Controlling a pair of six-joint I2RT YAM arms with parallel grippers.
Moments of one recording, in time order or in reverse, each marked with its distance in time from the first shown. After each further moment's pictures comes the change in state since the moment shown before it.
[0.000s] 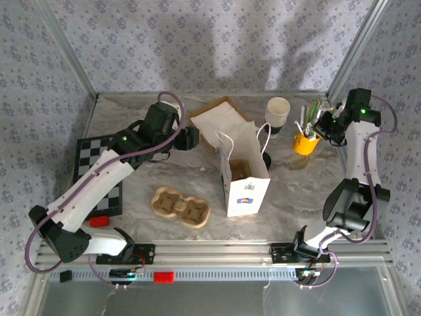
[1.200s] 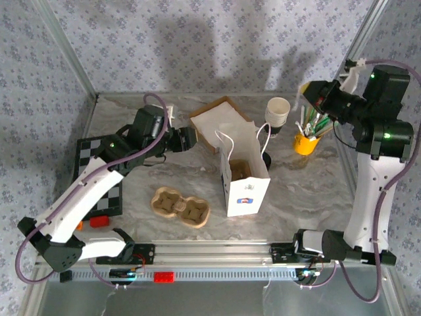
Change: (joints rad) left arm 0.000 -0.093 -0.023 -0.019 0.063 -0.174; right arm 0.217 -0.274 0.432 0.011 -0.393 0.281
